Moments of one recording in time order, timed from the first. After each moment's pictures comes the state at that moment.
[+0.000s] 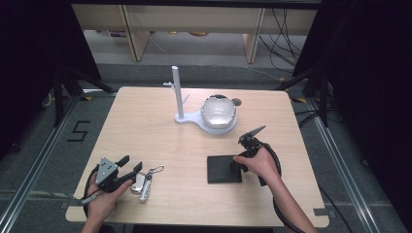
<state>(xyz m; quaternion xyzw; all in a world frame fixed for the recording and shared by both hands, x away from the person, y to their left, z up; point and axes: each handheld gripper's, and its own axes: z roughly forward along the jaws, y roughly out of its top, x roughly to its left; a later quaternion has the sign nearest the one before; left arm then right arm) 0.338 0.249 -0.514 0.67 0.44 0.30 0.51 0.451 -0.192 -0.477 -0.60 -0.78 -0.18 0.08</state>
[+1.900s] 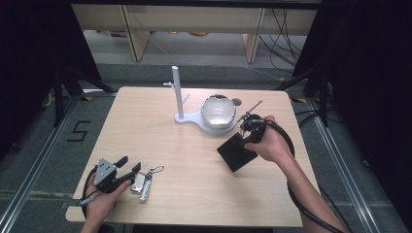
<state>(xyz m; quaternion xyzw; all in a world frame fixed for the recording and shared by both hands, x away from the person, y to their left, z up) 0.336 0.254 -0.516 0.67 0.45 0.30 0.51 0.448 -0.185 -0.370 -0.39 -0.90 -0.16 -0.09</state>
